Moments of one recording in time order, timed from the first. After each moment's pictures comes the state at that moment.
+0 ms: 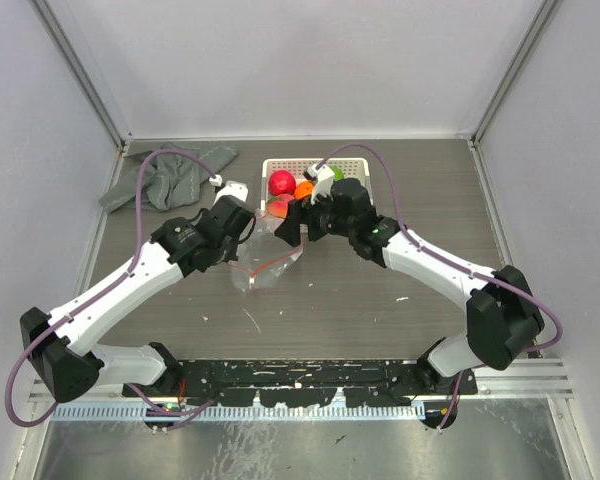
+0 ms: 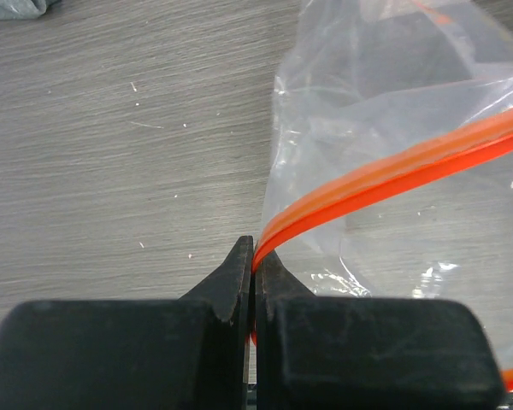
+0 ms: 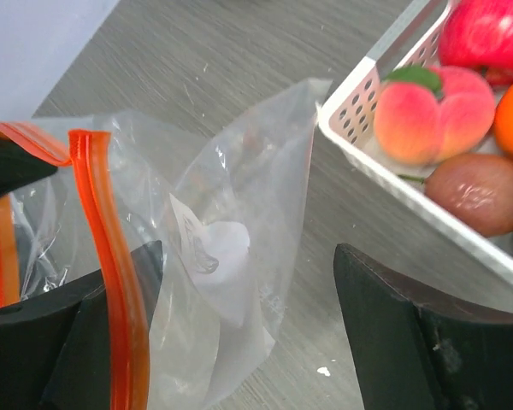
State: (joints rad) left arm -0.77 1.24 1.22 -0.94 -0.53 -0.41; right arm 0.68 1.47 1.02 0.04 -0.27 0.32
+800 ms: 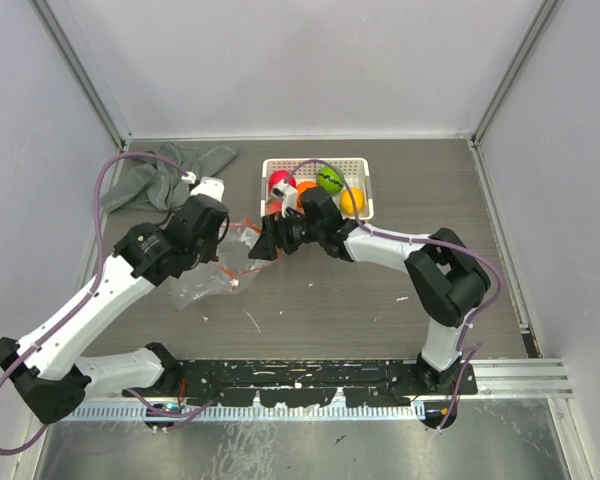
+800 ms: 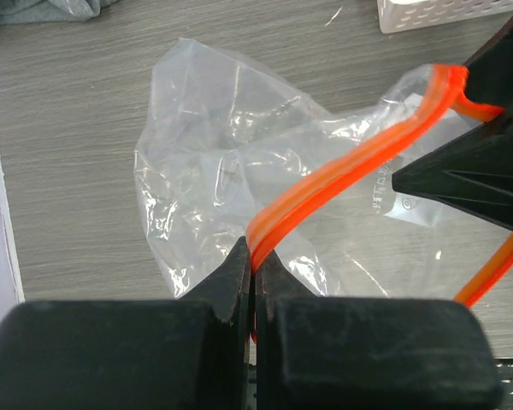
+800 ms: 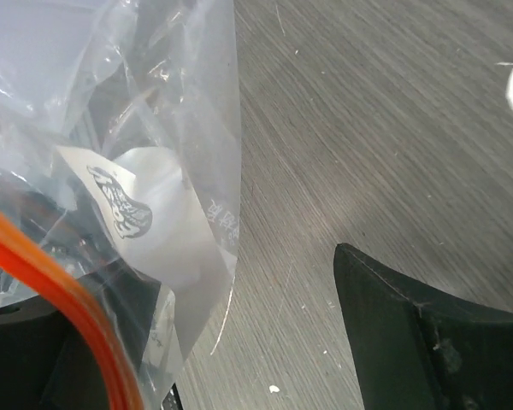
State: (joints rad) left arm -0.73 1.13 1.29 -1.06 -0.53 -0.38; right arm 0.70 1.78 1.10 0.21 -0.59 0.43
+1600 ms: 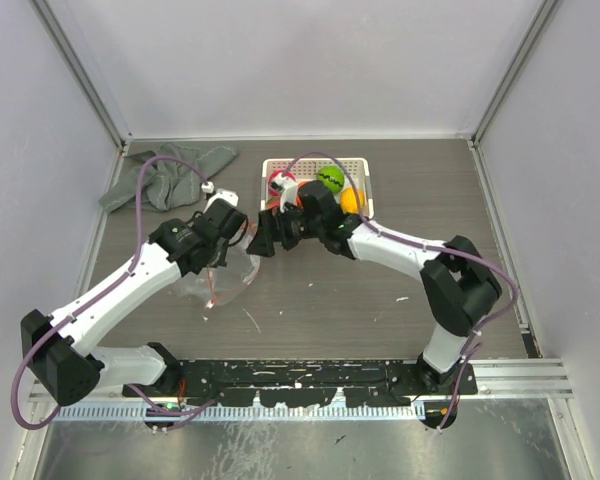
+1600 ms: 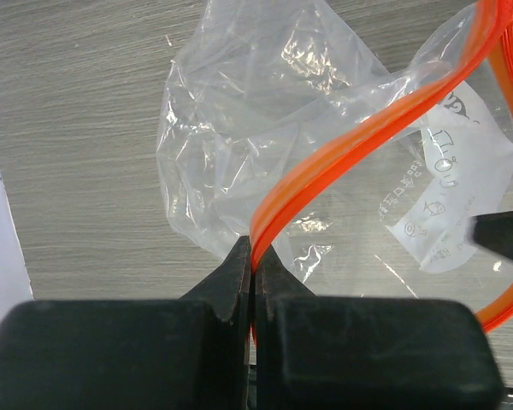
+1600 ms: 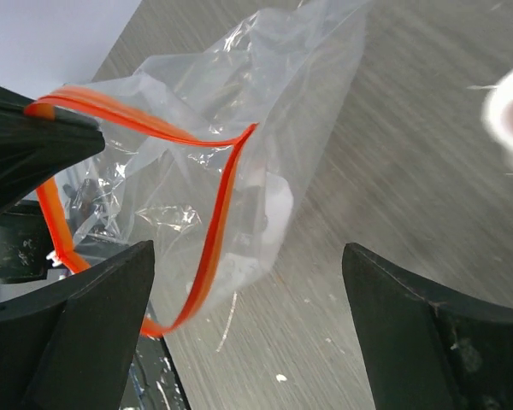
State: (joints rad) left arm -0.70 1.24 1.16 -0.99 -0.53 -0.38; right arm 0.75 1.75 1.16 0.11 -0.50 0.43
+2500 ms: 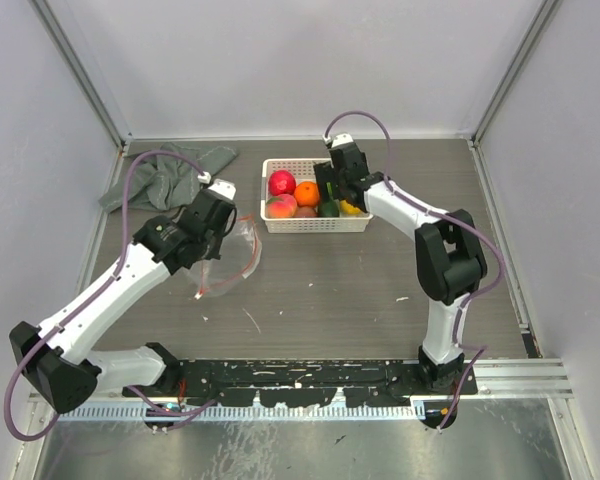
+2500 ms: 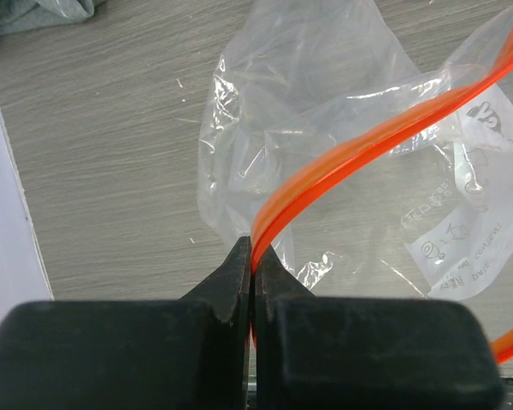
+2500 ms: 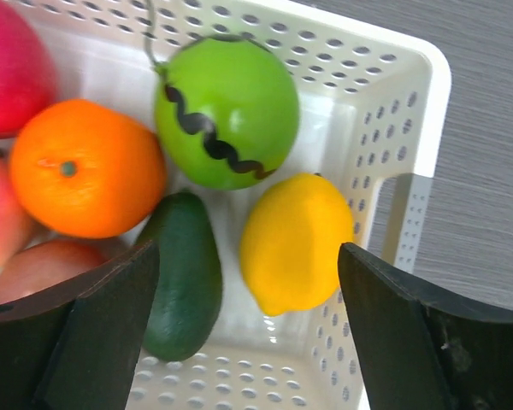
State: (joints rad) left arm -0.65 1.20 1.21 -0.97 -0.48 -0.24; right arm 0.46 1.90 1.44 -0.23 0.24 0.07
